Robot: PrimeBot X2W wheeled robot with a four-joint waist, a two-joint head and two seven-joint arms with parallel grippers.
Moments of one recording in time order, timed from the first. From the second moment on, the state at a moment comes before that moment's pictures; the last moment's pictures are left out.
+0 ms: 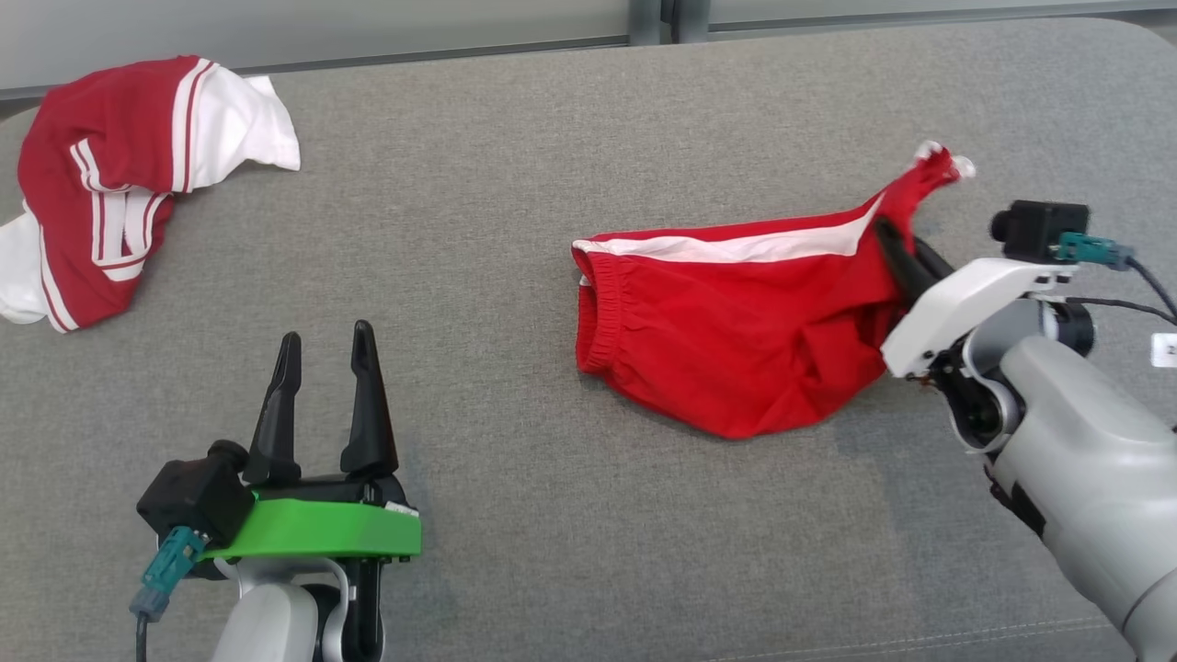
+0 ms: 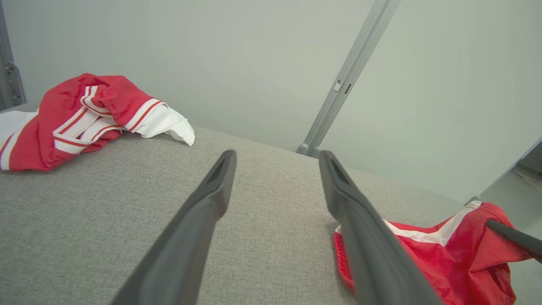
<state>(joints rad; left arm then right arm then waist) -0.13 0.05 -0.16 0.08 -0.47 0.00 -0.26 -0.79 -0.36 0.69 0.85 1.03 0.13 -0.22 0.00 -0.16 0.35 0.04</state>
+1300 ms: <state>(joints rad) -0.15 0.05 -0.19 0.07 -0.52 0.01 -0.26 -0.86 -0.14 0.96 0.88 0.74 0.13 -0.07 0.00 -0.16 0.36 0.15</state>
